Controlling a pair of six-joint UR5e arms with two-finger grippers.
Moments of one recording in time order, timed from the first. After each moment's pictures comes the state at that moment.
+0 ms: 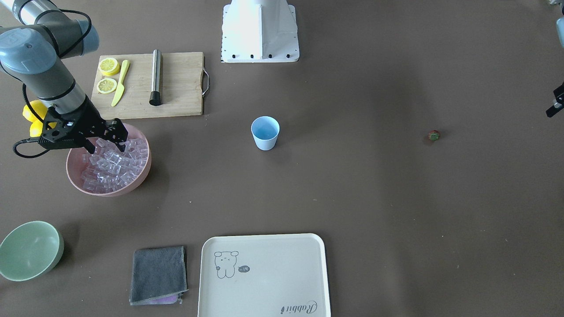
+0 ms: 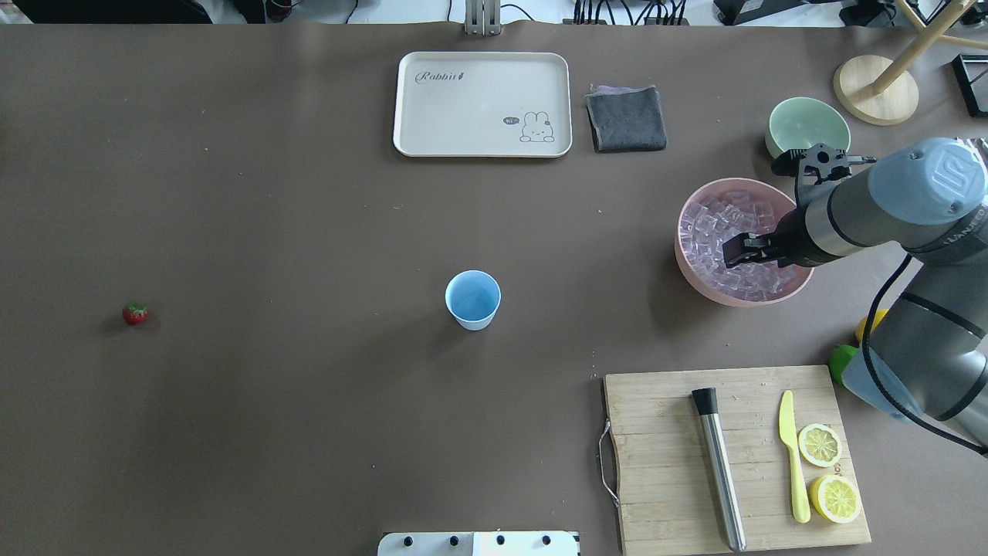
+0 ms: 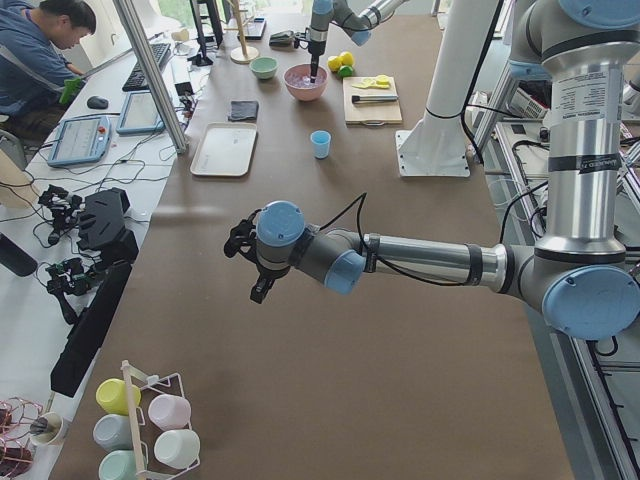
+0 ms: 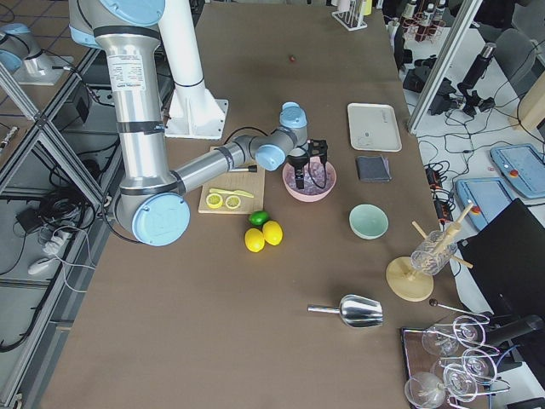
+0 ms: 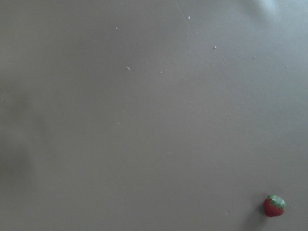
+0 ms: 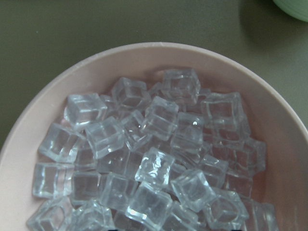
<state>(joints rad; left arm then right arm) -1.47 -1.51 -1.71 -1.99 -2.47 -0.04 0.79 -1.45 1.83 -1.21 1.98 0.99</state>
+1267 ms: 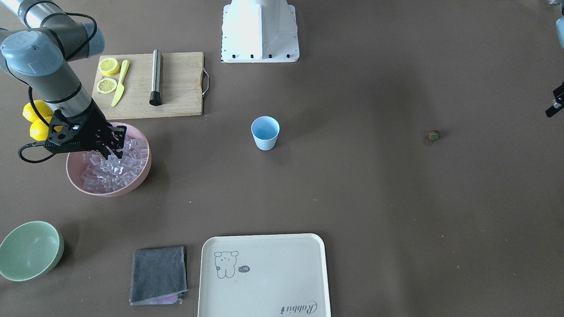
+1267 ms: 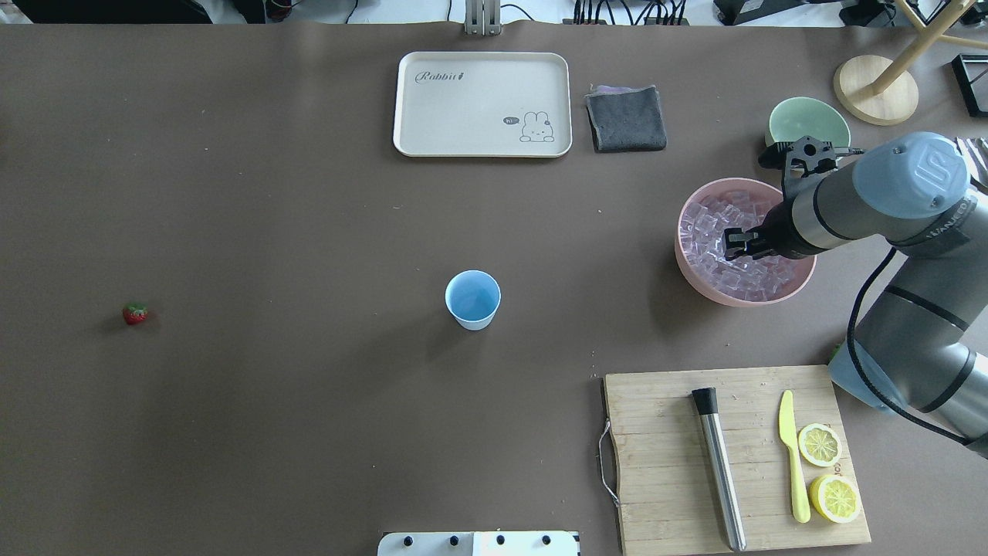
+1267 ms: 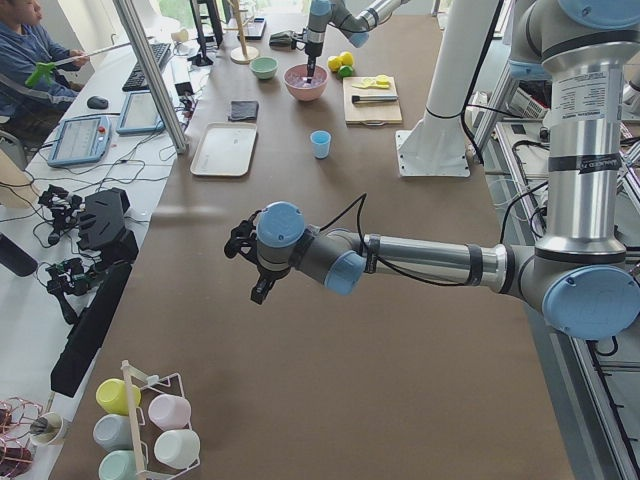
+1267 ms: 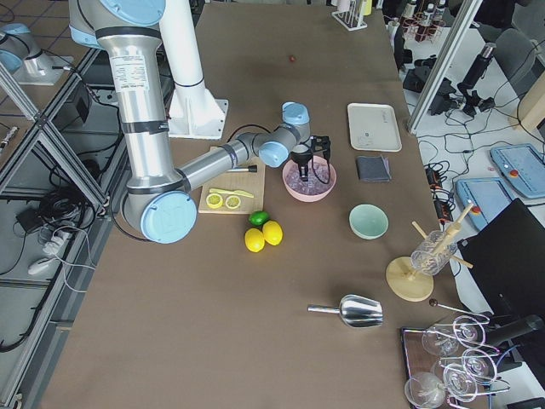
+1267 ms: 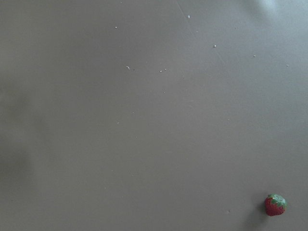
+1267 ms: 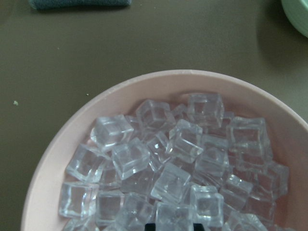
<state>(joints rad) -1.46 -1.51 -1.70 -2.00 -2.47 -0.04 0.80 -1.41 1.82 -1.21 1.97 0.98</state>
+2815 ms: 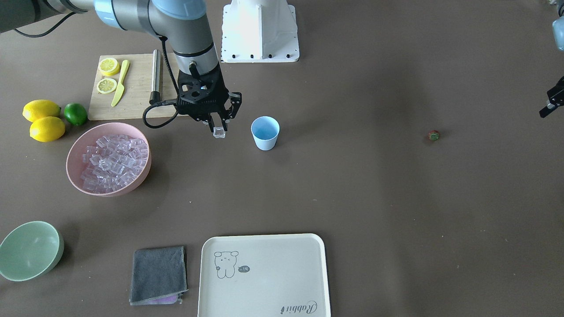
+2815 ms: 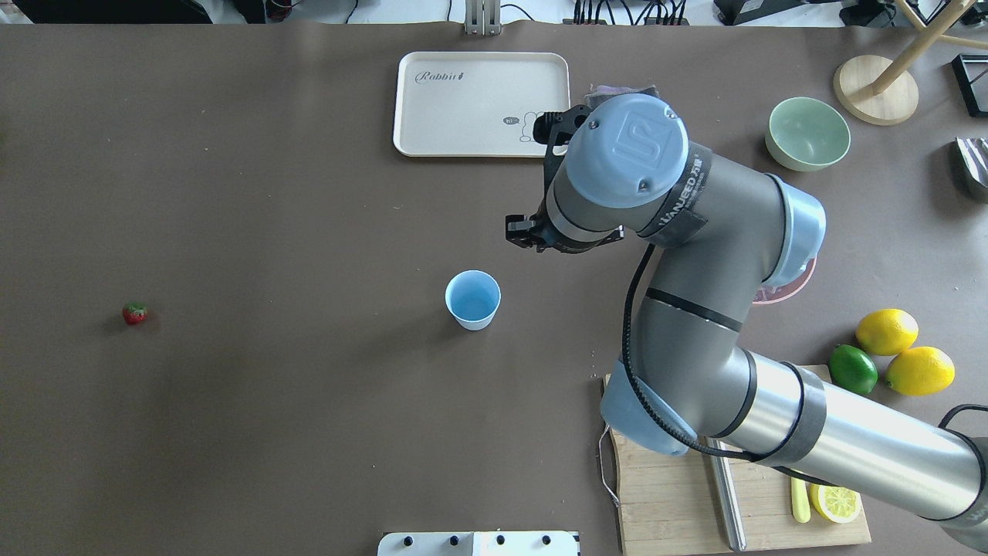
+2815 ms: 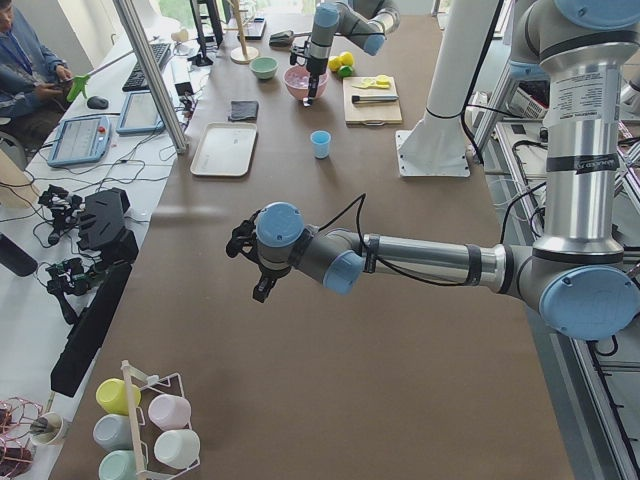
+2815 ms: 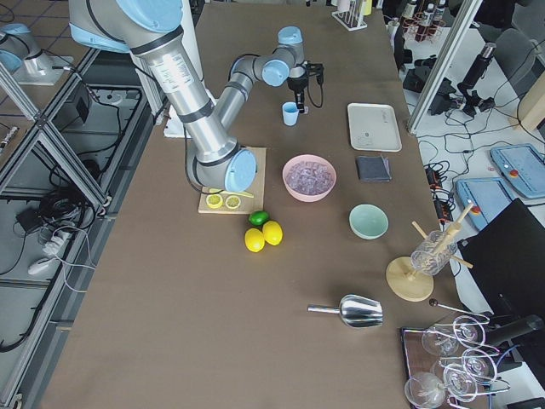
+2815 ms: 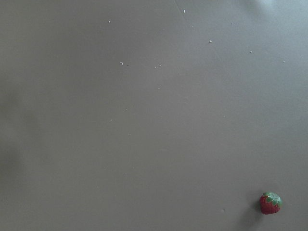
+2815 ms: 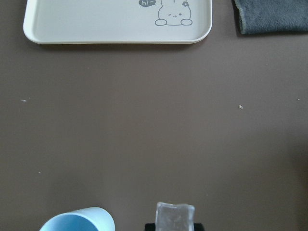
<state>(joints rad) -1.44 -1.51 -1.70 -1.99 -2.48 -0.05 0.55 -0.87 1.84 -1.71 1.76 1.19</state>
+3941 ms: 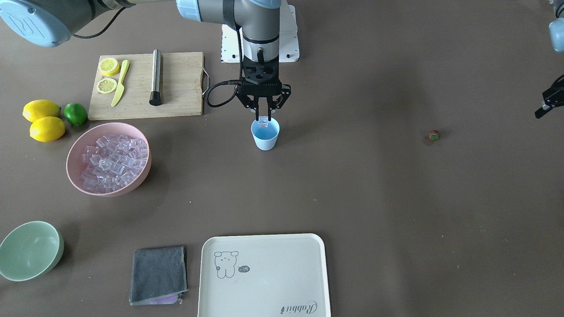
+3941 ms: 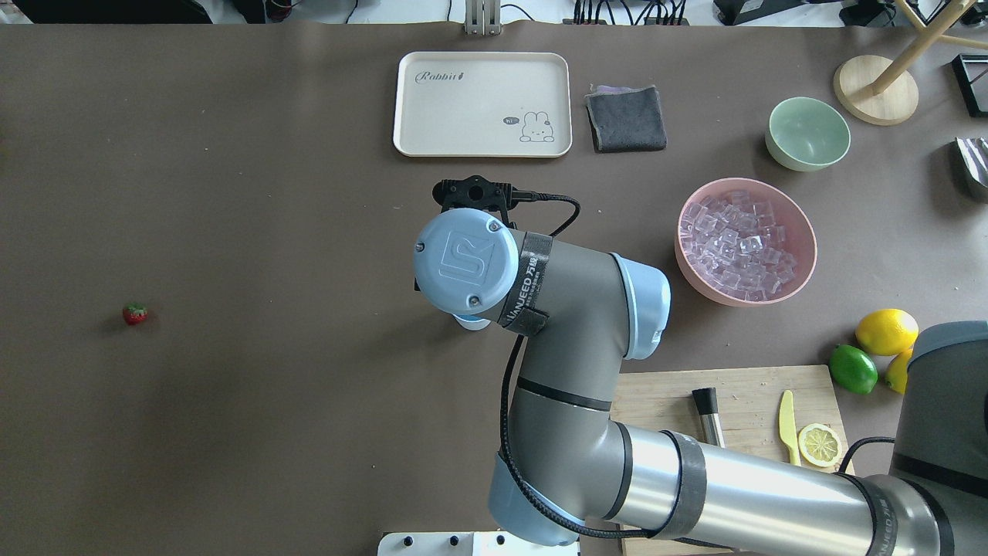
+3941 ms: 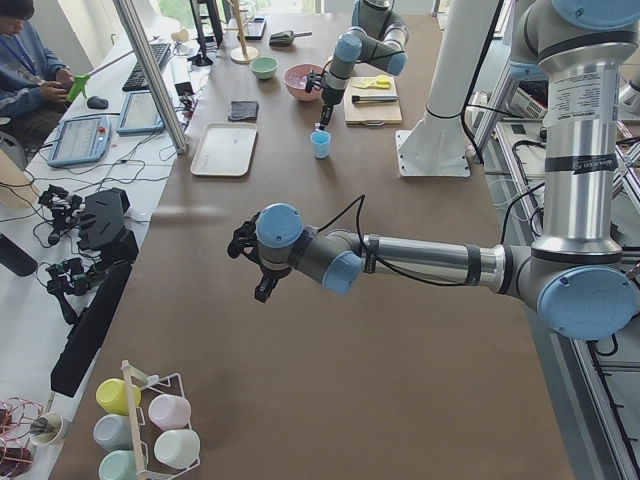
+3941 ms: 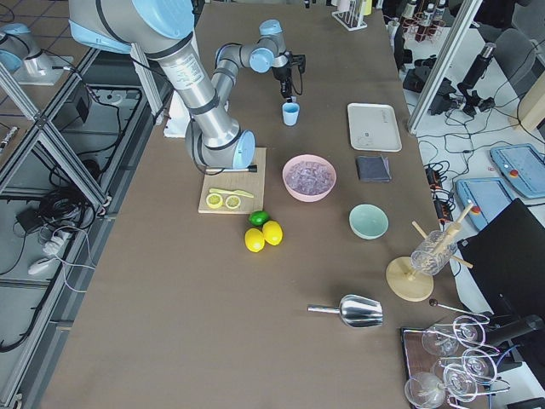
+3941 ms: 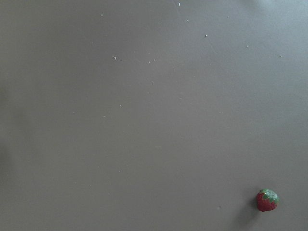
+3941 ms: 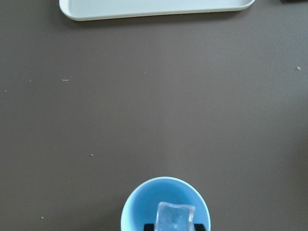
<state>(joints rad) -1.43 -1.51 -1.70 -1.99 -2.48 -0.05 0.39 -0.73 1.70 -1.73 1.56 1.37</state>
